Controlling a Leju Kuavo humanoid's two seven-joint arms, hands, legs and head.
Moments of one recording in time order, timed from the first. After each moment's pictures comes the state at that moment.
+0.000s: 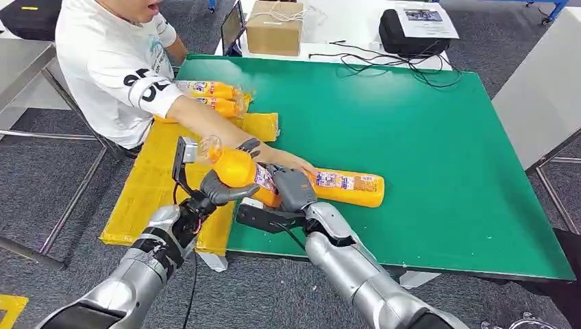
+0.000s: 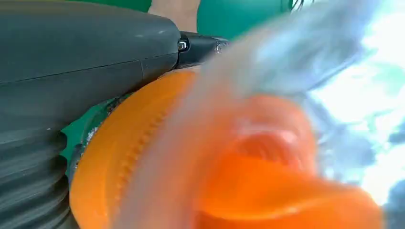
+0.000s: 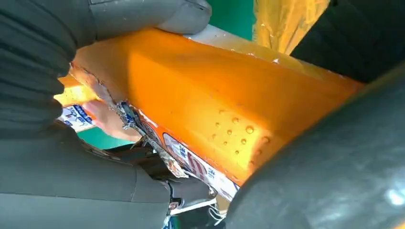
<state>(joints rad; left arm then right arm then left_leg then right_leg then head) -0.58 -0.11 -0.26 -0.65 0.37 -0.50 -0.24 -0.61 0.22 0.68 -0.69 0.86 -0.20 -0.25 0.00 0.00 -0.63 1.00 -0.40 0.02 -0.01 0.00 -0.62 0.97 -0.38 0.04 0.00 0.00</state>
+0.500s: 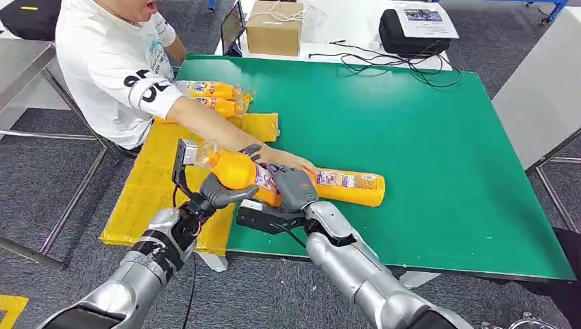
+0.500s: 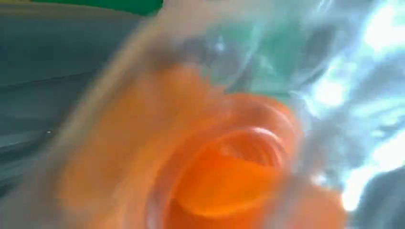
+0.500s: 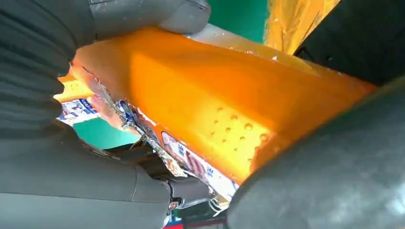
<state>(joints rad) -0.56 -0.11 -0.26 -0.66 0.41 -0.44 -0.24 -0.62 0.21 0.72 -0.68 0.87 -0.23 -0.20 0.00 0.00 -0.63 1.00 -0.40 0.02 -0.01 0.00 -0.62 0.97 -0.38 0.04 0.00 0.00</state>
